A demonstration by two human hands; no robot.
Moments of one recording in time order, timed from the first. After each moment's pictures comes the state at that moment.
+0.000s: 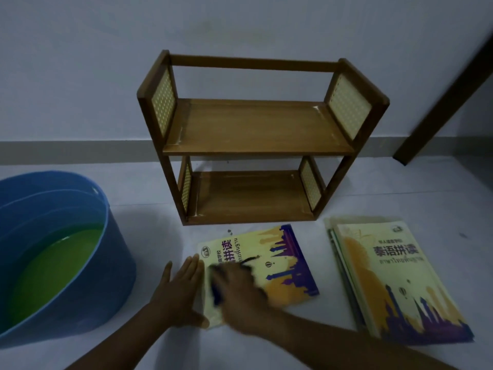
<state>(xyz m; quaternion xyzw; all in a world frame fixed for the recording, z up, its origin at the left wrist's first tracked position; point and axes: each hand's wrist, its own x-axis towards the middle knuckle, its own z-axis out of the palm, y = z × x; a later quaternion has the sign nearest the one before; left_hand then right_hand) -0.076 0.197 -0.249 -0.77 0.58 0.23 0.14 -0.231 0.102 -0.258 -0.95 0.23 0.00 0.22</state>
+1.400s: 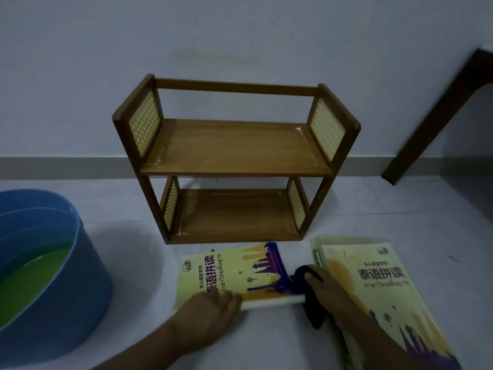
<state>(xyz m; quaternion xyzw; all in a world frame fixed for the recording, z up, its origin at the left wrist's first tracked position) -0.149 0.146 -0.238 -0.62 0.78 -0.05 0.00 -0.370 -0.045 -0.222 -0.66 0.55 -0.08 0.50</state>
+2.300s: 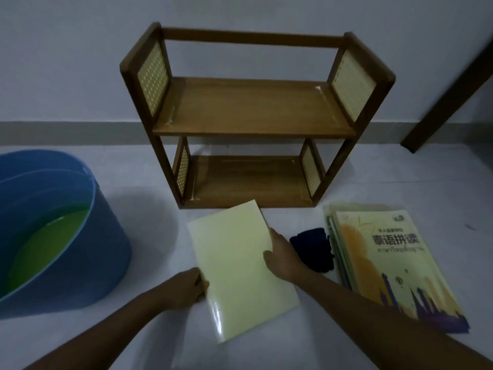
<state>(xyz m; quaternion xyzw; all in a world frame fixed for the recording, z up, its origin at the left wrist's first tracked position) -0.099 0.191 -0.246 -0.78 0.44 0.44 -0.05 -0.277 0.015 -0.236 -0.80 0.40 -0.02 0.45</state>
